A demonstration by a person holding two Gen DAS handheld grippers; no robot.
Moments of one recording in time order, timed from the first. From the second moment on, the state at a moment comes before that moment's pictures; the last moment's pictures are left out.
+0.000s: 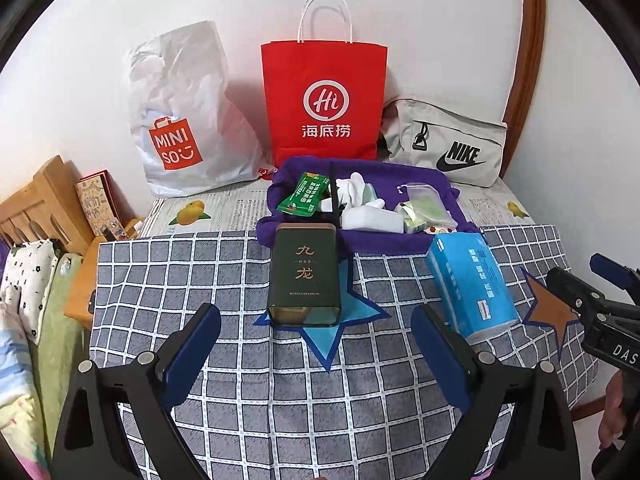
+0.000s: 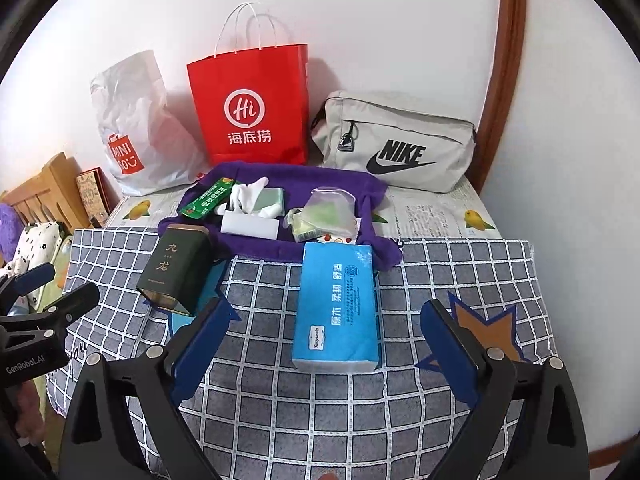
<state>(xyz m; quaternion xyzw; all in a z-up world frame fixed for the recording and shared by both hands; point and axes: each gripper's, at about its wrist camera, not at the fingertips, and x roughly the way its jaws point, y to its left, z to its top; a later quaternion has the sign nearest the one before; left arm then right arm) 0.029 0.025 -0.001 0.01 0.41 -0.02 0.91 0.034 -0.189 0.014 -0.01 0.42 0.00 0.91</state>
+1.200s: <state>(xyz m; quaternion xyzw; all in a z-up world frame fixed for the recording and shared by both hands) 0.029 0.014 0.004 0.02 0.40 -0.02 0.91 0.025 -0.202 0.015 0.01 0.42 0.00 0.91</state>
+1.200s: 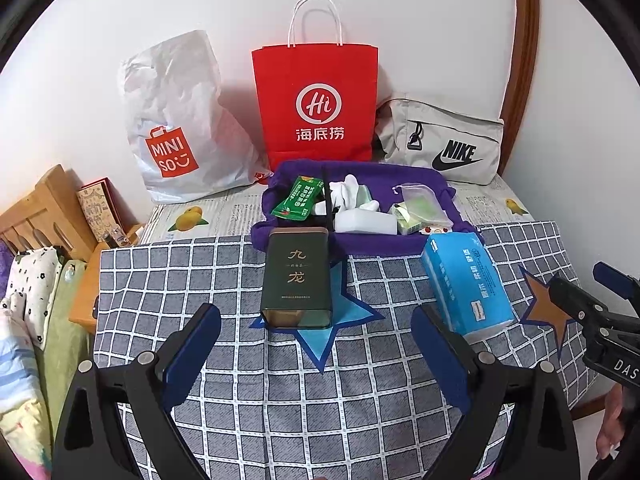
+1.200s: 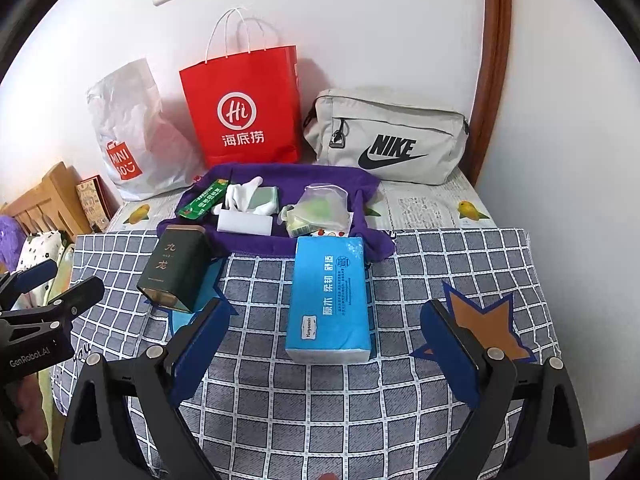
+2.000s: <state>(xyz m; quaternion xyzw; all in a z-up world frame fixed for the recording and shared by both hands) 0.026 0.015 0.009 0.02 0.40 -0.02 0.92 0.021 -0.197 0.020 0.01 0.41 0.00 0.91</state>
